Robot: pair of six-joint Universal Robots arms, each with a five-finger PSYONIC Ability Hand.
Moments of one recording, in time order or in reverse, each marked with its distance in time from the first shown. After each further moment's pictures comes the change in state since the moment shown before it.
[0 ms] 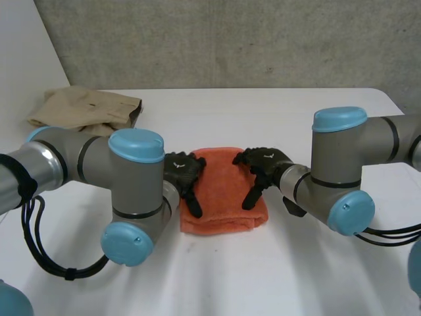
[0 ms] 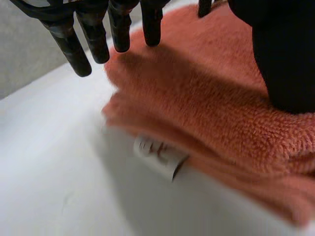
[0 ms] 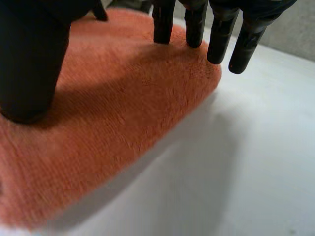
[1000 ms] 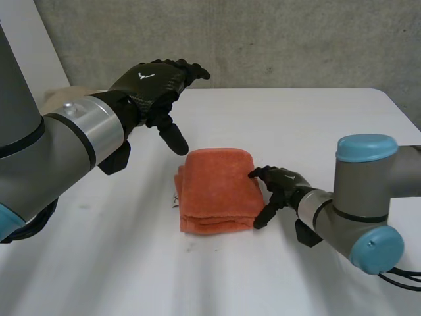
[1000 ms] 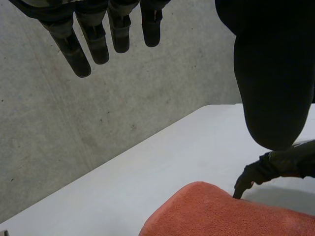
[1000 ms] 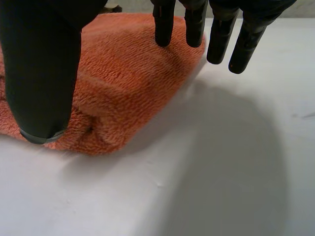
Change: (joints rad) left arm 0.125 0.532 -0.045 -0.187 0.335 -0.118; right arm -0.044 -0.172 0.384 -0.179 0.024 0.265; left_hand 0.000 0.000 0.000 0.000 0.000; right_hand -0.019 0.003 0.006 0.002 0.001
